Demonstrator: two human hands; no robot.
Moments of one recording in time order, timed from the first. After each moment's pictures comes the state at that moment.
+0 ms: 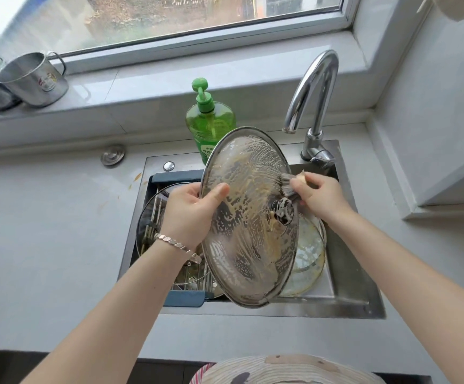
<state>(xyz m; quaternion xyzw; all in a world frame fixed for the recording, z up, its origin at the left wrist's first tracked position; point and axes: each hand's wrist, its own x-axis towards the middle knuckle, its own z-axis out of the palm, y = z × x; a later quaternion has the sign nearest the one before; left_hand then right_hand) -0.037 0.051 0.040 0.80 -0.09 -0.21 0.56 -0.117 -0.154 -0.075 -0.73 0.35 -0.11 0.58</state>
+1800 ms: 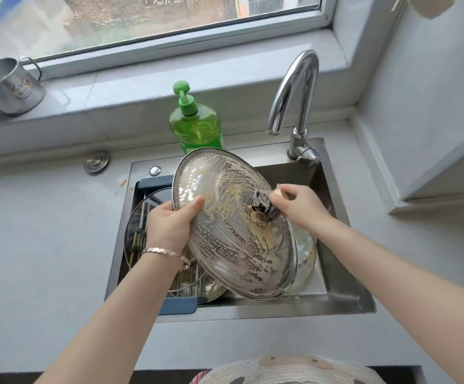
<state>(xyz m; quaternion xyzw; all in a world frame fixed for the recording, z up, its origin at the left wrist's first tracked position) -0.032 0.053 0.024 0.76 0.06 -0.25 0.60 -0.118 -0.145 -0.084 -0.77 0.35 -0.01 0.53</state>
